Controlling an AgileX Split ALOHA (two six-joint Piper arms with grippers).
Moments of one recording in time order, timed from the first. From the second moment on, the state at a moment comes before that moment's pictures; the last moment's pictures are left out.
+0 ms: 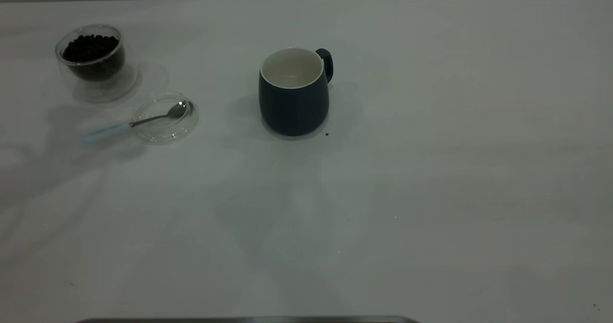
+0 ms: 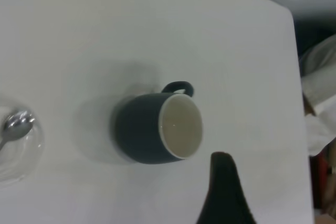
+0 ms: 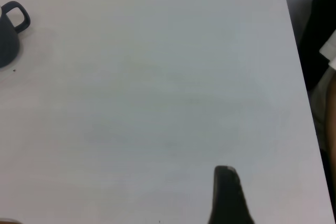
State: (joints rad) left arm 0.14 1.68 -1.00 -1.26 0.69 0.80; right arm -0.01 -0.02 -0.47 0.03 1.13 -0.11
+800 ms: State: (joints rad) left arm 0.50 2.16 -1.01 -1.20 0.95 0.93; right arm -0.01 -0.02 -0.47 0.03 1.13 -0.11
